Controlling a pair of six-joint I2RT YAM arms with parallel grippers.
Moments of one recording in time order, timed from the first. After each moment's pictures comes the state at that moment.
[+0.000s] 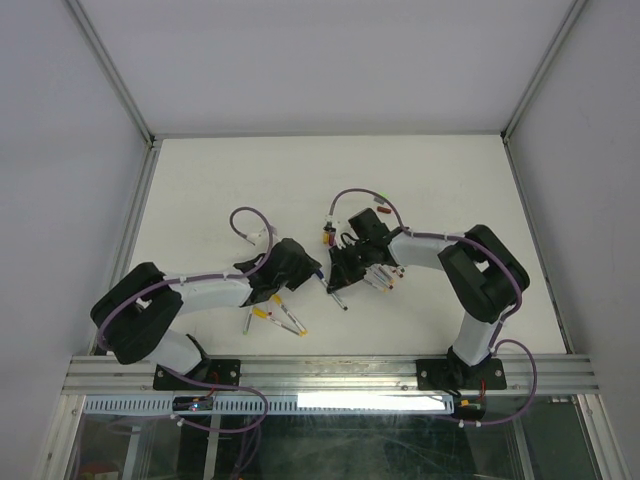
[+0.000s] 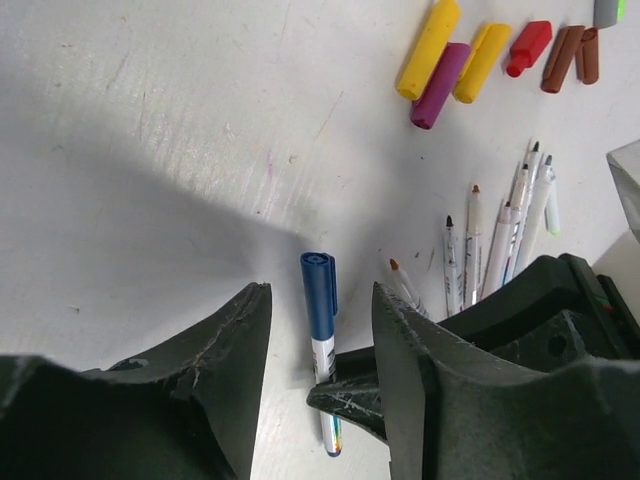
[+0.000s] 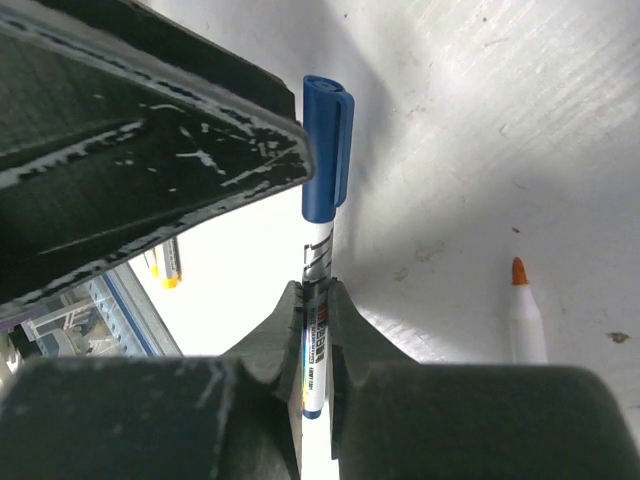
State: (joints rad) left arm -0.84 1.49 0.62 0.08 -0.29 -1.38; right arm 0.67 1.78 0.91 -0.18 -0.64 0.22
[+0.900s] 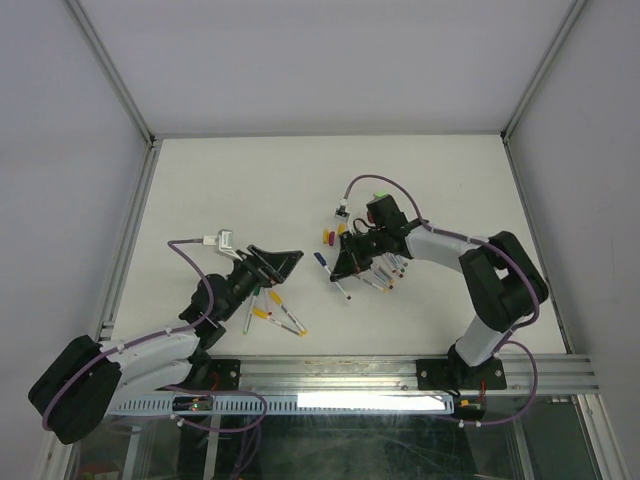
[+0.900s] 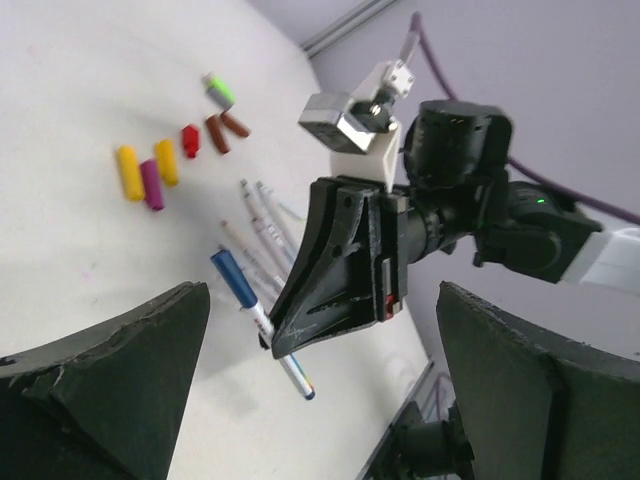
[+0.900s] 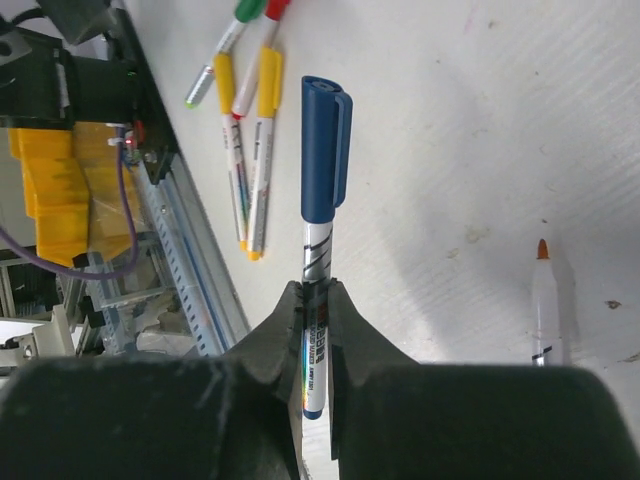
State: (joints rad) left arm -0.73 0.93 0.09 0.87 -0.10 -0.99; right arm 0.57 1.69 0.91 -0.20 -0.85 0.19
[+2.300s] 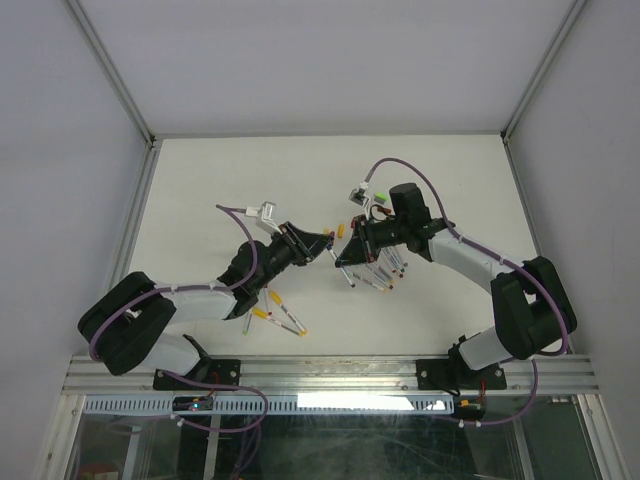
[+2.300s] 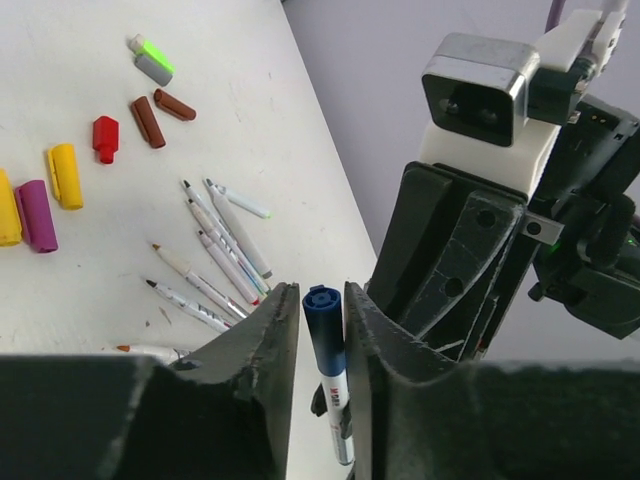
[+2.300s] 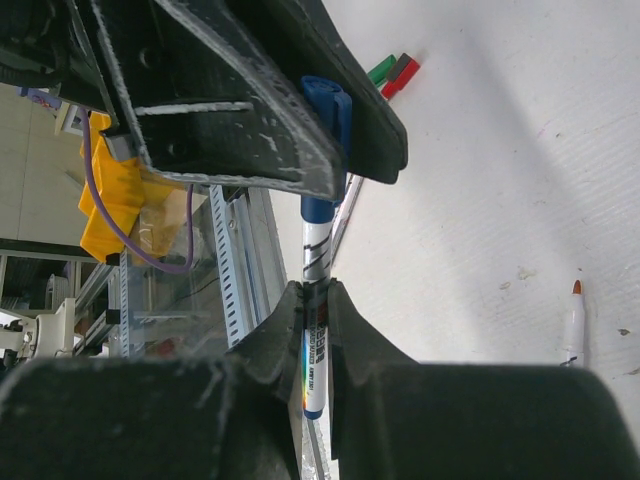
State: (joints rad) left arm -0.76 1.40 0.41 1.00 0.00 -1.02; right arm 0.48 1.48 0.87 -0.10 -1.04 0.21
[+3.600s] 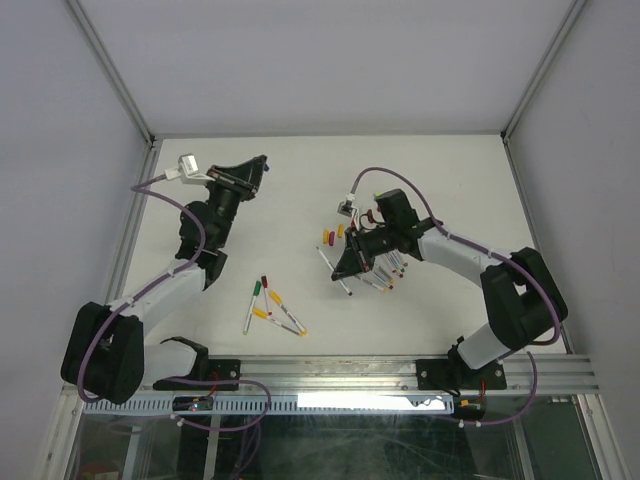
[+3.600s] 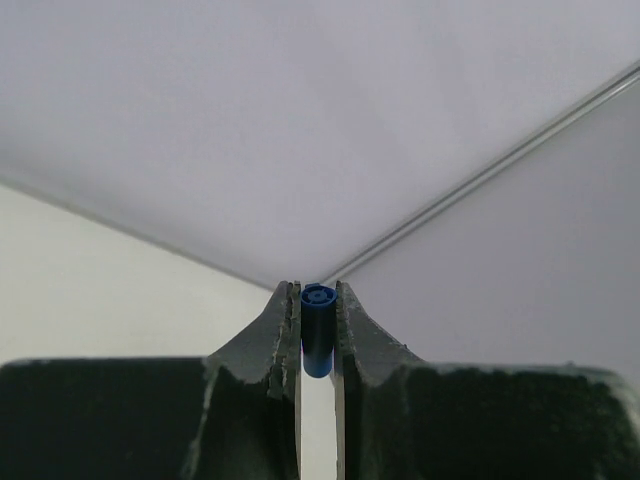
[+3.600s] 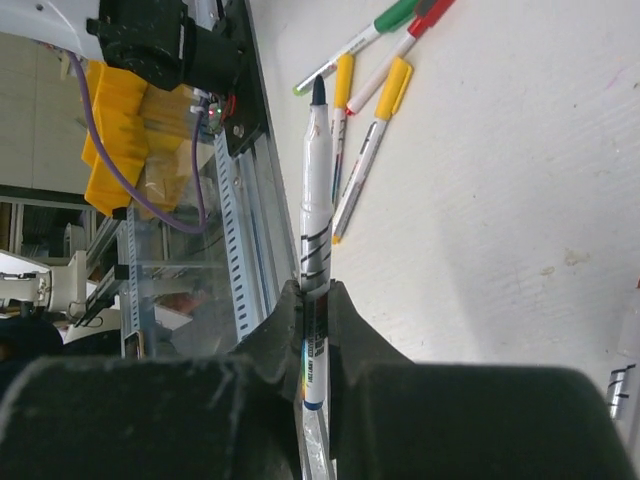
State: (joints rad) left arm -0.39 1.24 0.60 0.93 -0.08 -0.96; right arm 0.53 1.54 0.90 -0.20 -1.06 0.12
